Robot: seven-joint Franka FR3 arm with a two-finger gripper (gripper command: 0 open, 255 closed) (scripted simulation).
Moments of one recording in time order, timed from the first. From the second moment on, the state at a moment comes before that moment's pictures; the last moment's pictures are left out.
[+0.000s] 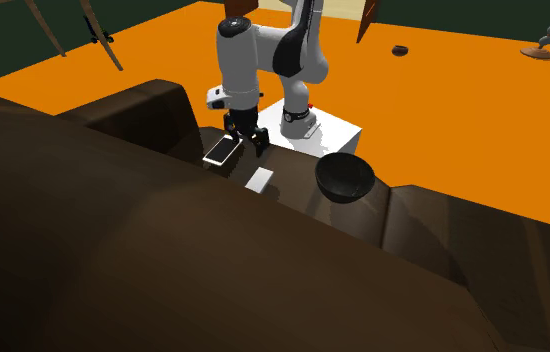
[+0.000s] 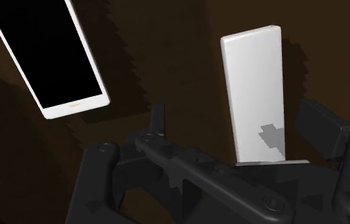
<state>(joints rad) 0.08 -0.16 0.26 -2.25 0.03 2.07 0.24</state>
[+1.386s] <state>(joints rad) 0.13 0.20 0.31 -2.11 -0.09 2.28 0.35</state>
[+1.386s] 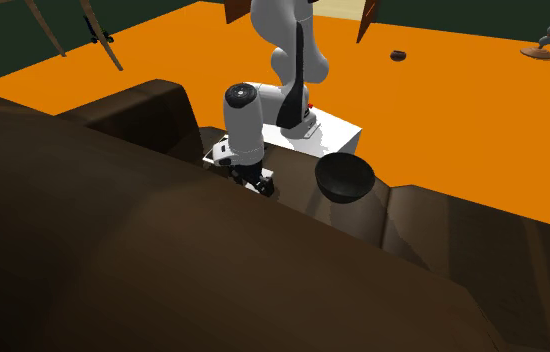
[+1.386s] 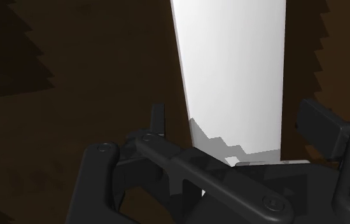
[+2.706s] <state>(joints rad) 0.12 0.15 0.31 -2.07 -0.07 2.20 0.33</state>
